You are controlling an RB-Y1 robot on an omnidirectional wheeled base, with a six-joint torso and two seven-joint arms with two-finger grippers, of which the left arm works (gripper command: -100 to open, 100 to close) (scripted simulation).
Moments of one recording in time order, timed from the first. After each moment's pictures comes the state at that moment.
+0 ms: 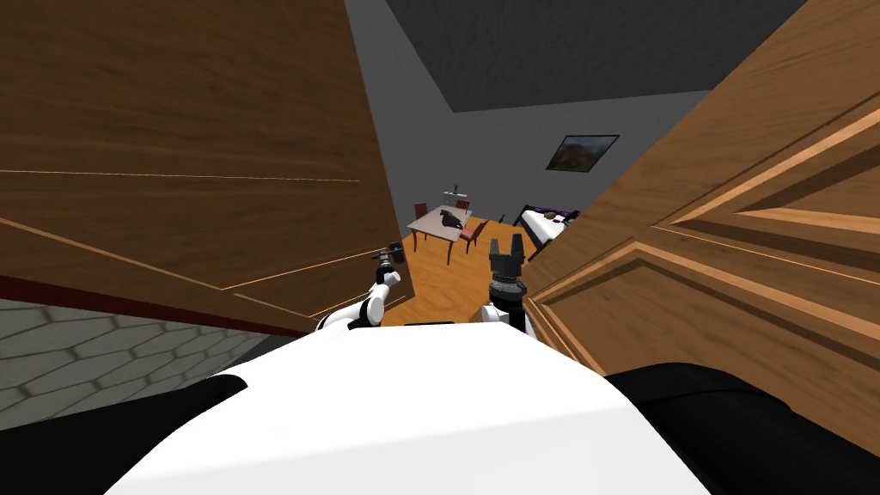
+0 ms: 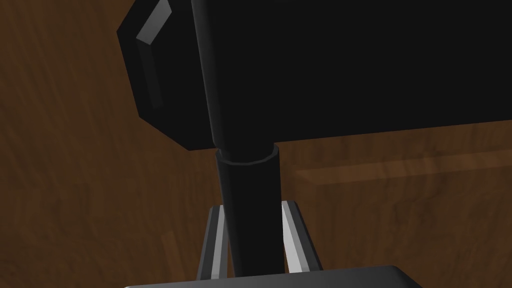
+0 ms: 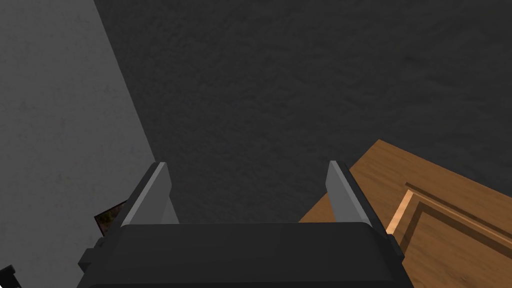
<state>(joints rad) -0.60 0.03 0.56 -0.51 0.23 -0.60 -0.44</state>
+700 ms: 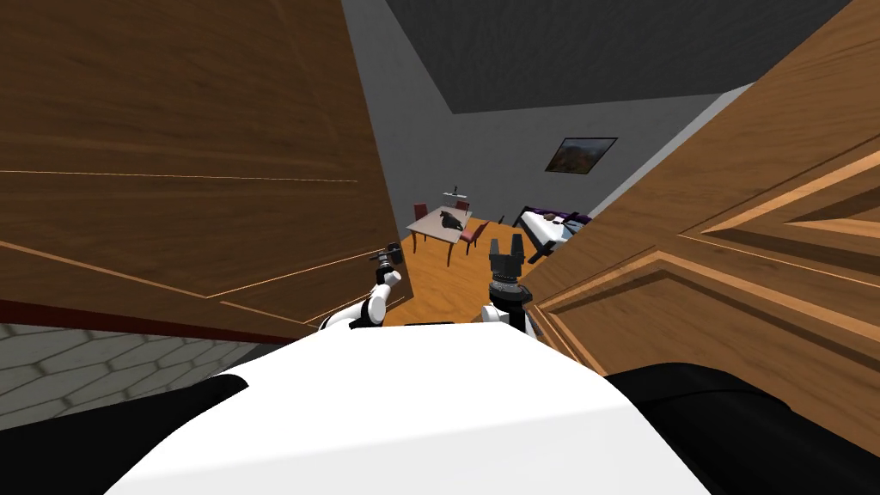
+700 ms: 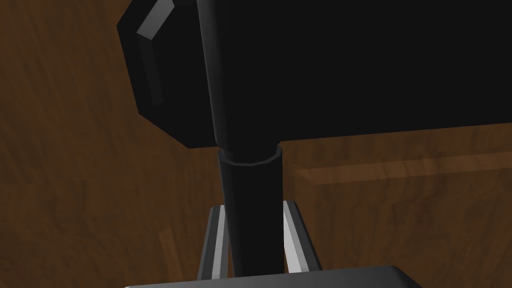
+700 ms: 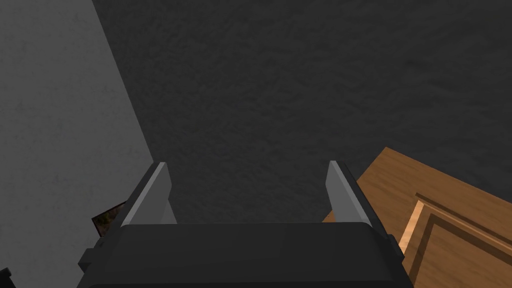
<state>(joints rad) -0.60 0.00 0.62 -0.52 0.27 -0.62 -0.51</state>
